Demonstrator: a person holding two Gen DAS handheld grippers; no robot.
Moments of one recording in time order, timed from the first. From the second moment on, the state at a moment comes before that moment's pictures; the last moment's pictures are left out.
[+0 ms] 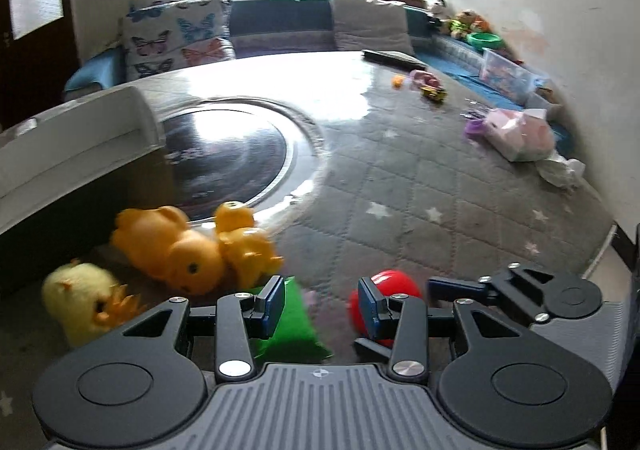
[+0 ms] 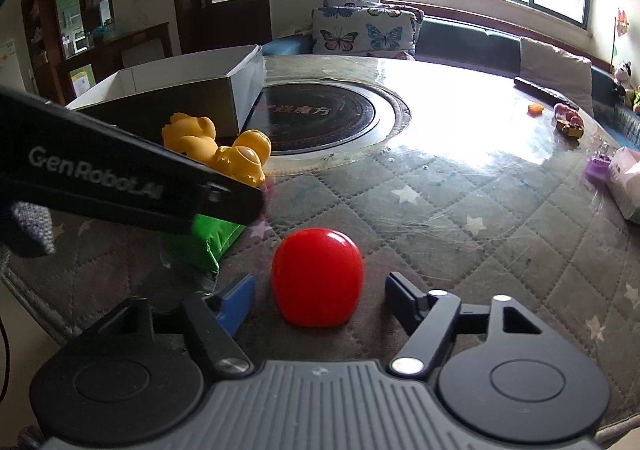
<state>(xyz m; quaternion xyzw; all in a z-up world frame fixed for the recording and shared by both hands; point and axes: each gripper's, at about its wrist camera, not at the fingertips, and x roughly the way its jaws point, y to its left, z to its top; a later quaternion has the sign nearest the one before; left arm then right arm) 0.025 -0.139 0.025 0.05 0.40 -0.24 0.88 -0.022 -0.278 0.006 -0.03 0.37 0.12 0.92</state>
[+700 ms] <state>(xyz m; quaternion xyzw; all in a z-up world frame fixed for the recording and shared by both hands) 0.047 -0.170 0.004 0.06 0.44 -0.33 0.83 -0.024 -0.292 0.002 -0.03 0.34 0.15 0.93</state>
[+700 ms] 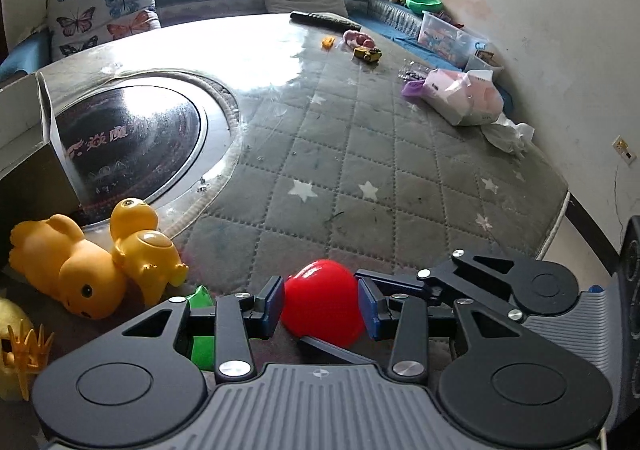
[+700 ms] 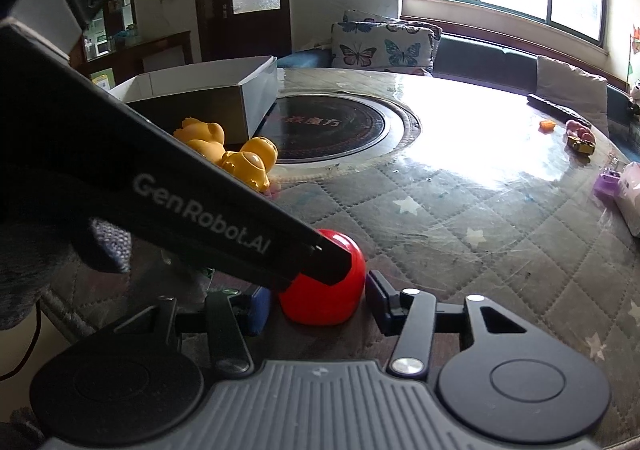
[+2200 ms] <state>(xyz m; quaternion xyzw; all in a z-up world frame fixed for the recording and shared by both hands) 0.173 -0.018 0.085 -0.03 0.36 -0.18 0.91 0.130 -0.151 0.084 -0.14 0.25 0.32 0.90</state>
